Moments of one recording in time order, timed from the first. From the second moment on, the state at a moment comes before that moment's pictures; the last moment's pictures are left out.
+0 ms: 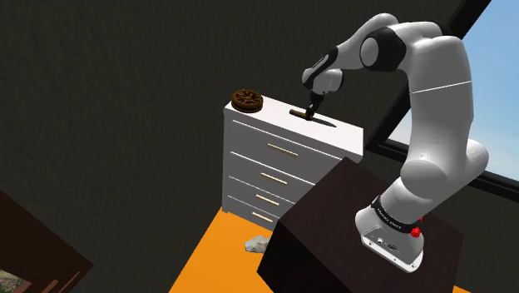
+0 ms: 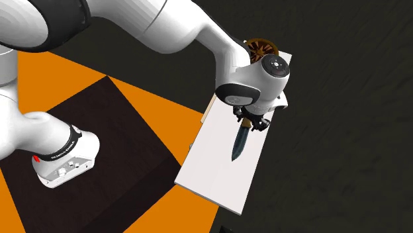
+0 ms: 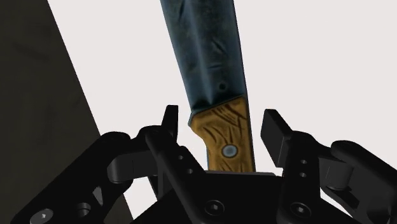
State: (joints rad) arm -0.28 0.71 -0.32 -1.79 0.32 2.45 -0.96
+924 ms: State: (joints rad) arm -0.27 0.66 -0.34 -1.81 0.31 2.42 -0.95
